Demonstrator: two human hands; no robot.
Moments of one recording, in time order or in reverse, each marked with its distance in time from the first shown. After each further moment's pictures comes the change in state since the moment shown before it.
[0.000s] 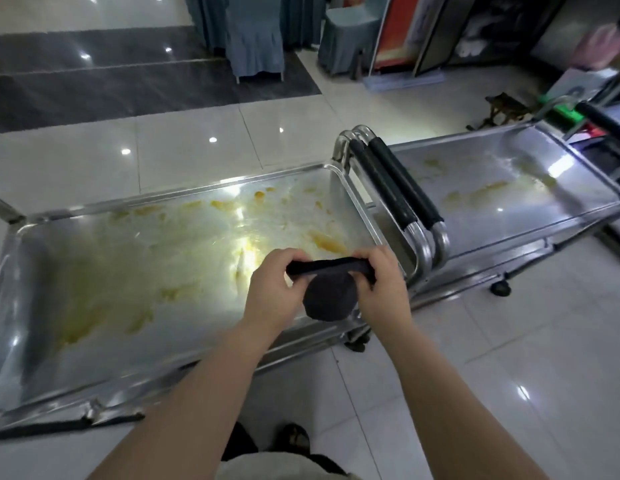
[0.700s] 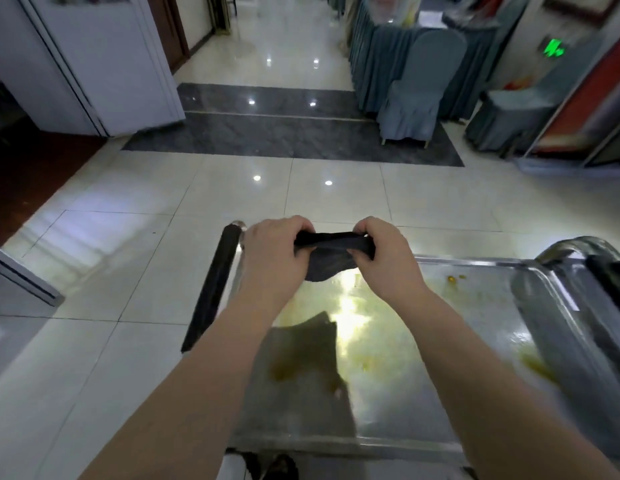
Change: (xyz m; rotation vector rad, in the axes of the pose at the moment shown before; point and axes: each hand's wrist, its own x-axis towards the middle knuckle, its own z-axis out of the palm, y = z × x) left_hand 0.073 -0.109 -0.395 0.581 0.434 0.045; right_hand 0.124 -0.320 0.268 0.038 -0.328 -0.387
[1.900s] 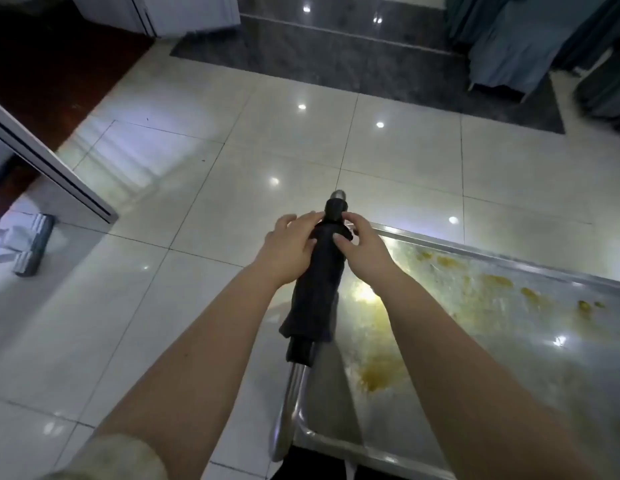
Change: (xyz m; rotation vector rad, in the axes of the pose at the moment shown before) left_hand 0.014 -0.255 0.003 -0.074 -0.482 -0.359; right_hand 0.093 -0.058 0.260 0.323 -0.387 0.349
